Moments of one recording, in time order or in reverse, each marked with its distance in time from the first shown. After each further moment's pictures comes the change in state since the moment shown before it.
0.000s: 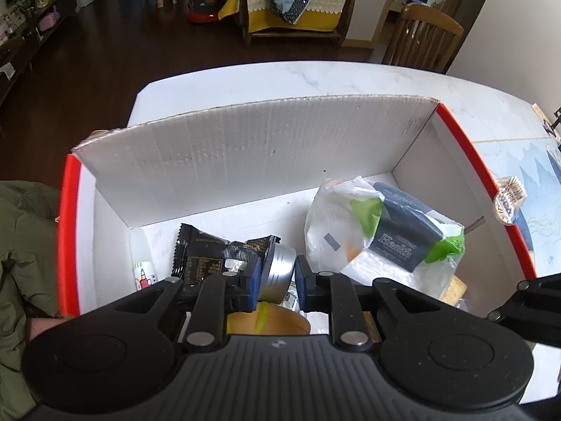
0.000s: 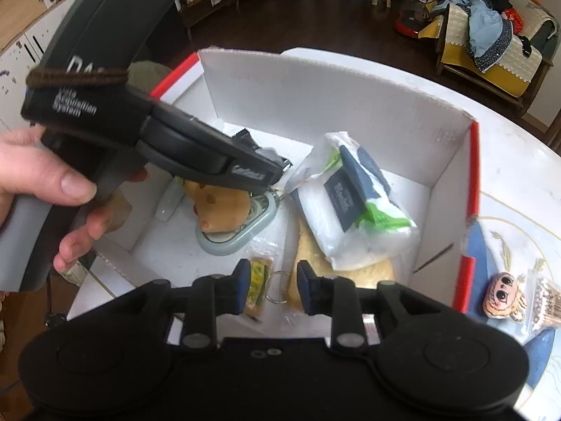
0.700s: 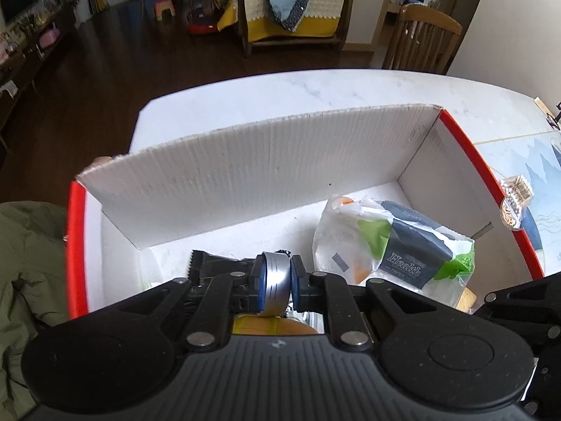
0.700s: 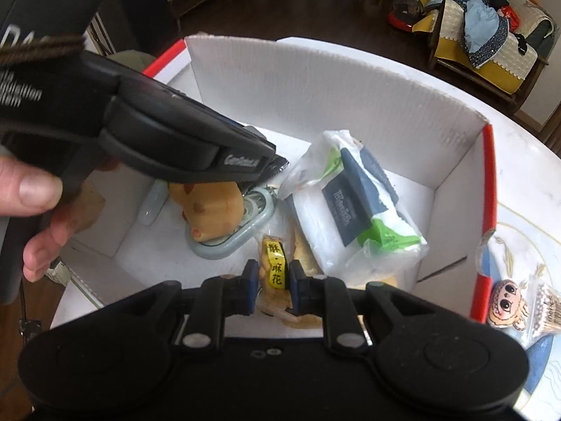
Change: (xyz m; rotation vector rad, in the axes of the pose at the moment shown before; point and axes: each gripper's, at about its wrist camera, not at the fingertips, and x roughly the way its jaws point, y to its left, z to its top) left arm 0.002 -0.001 0.007 0.047 -0.017 0.024; right arm 0.033 0.010 0.011 -0.012 0.051 -0.048
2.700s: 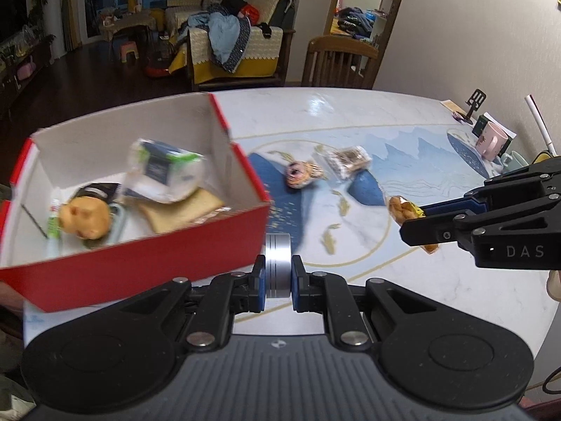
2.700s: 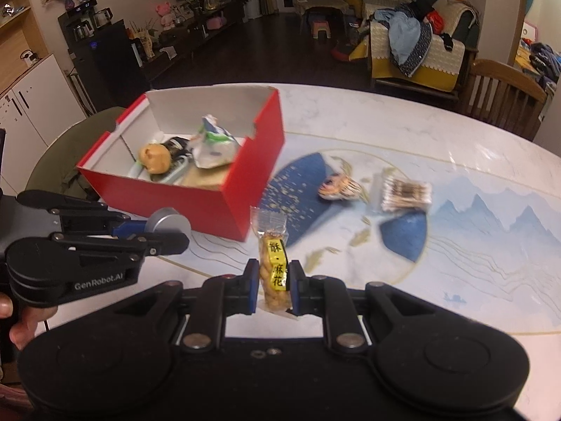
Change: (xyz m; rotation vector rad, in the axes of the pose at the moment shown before) left arm -0.125 -0.183 -0.122 0.038 -0.180 -0.112; right arm -0.190 -0.109 -0.171 0.130 -0.213 -0.021
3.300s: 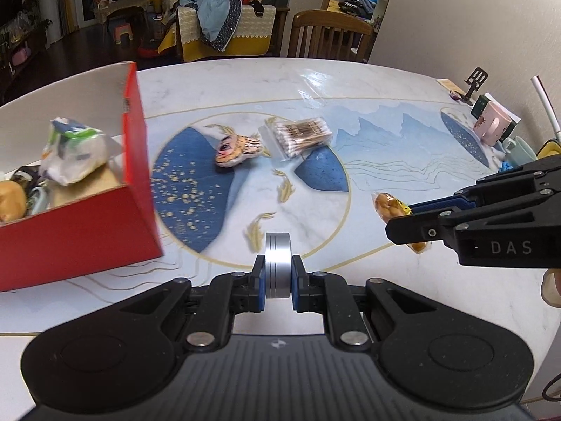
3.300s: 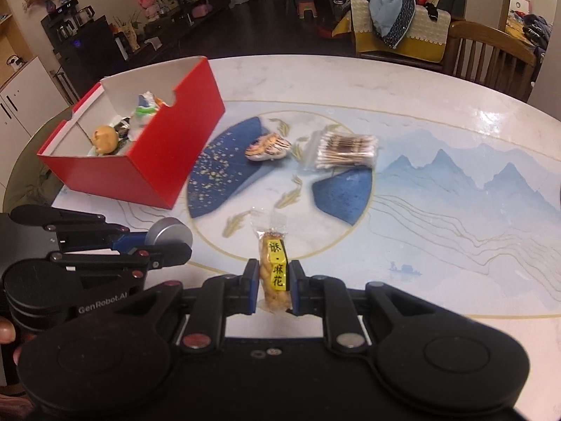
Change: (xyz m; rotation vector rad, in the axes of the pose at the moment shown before) left arm 0.070 -0.095 -0.002 -0.020 0.069 0.003; right arm 0.011 -0.099 -0.035 0.053 0.064 0.023
